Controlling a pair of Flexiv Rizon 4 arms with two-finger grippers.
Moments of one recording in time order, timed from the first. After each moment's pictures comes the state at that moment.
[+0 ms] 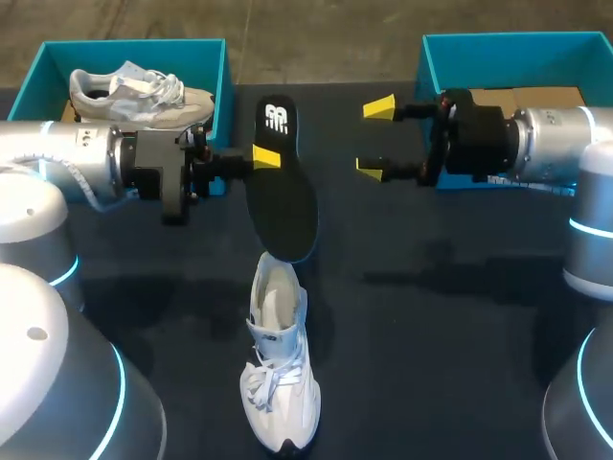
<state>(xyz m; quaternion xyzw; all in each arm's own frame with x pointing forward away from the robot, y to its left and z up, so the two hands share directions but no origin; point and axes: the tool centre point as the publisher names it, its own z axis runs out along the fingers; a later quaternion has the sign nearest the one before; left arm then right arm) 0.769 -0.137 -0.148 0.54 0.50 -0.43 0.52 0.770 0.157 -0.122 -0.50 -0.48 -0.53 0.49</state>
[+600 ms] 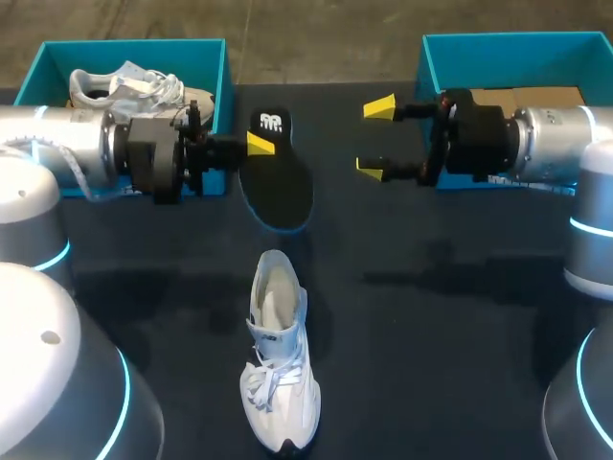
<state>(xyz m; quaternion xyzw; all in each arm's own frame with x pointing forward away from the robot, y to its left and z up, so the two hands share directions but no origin) 0.780 -0.130 -0.139 0.46 0.59 -0.51 0.43 0.770 0.157 -0.121 -0.50 -0.48 -0.53 0.49</state>
